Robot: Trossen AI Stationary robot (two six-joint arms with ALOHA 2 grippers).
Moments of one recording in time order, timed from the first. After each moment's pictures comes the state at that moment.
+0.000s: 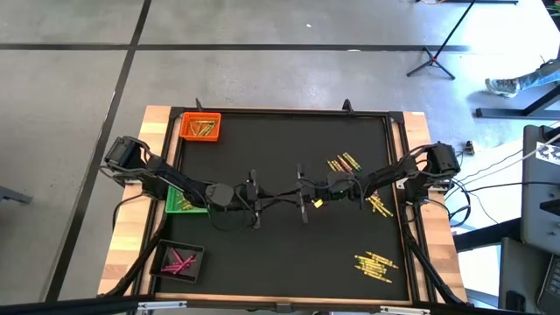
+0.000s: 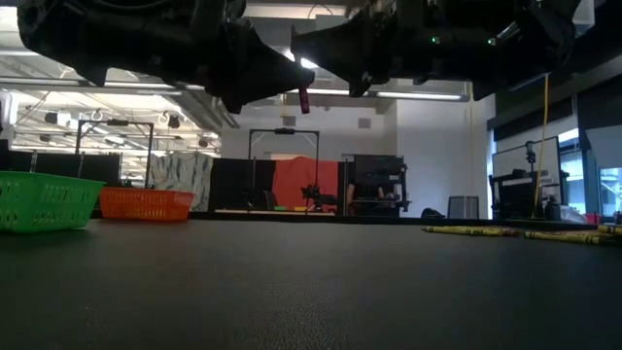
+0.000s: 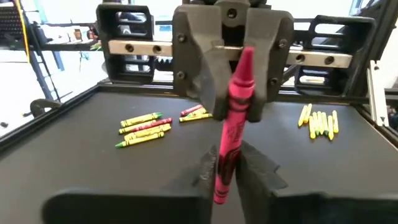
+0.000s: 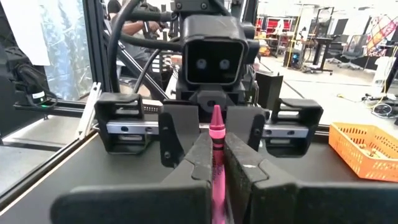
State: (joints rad) left arm -0.26 1.63 0.56 0.96 -0.43 -0.06; right arm 0.12 1.73 0.73 1.02 -0.02 -0.06
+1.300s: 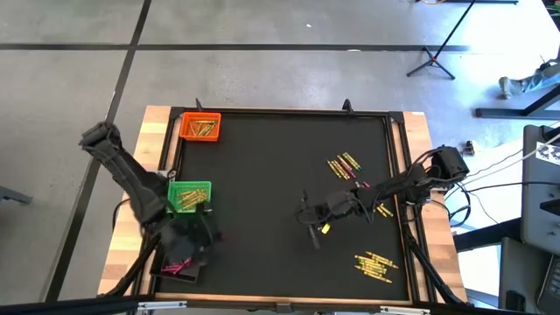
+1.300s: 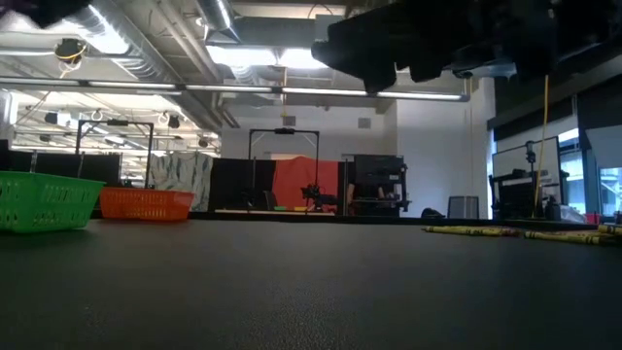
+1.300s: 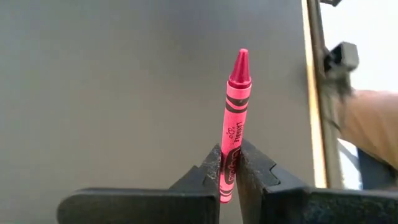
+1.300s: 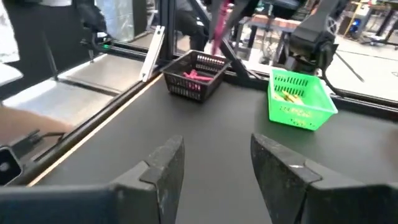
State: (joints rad) left arm -0.81 1.25 0.95 -0.66 -0.49 -0.86; right arm 0.31 1.68 0.73 0.78 -0.01 -0.11
